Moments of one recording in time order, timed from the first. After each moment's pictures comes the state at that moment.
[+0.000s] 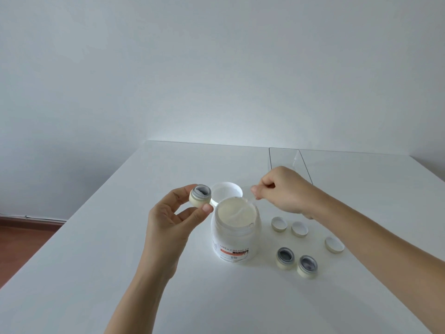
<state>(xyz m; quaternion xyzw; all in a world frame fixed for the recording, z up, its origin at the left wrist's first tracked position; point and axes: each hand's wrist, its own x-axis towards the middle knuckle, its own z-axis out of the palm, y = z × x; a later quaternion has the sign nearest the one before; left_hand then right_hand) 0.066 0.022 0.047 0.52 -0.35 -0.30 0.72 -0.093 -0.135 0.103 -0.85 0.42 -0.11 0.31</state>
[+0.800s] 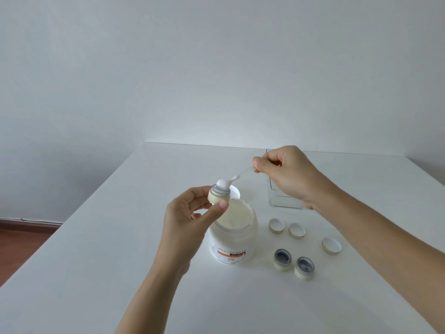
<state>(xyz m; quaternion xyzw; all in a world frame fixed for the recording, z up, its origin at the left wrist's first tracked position) 0.046 0.004 0.054 0.58 -0.37 -0.29 0.66 -0.095 -0.134 0.127 -0.80 0.38 -0.28 0.36</state>
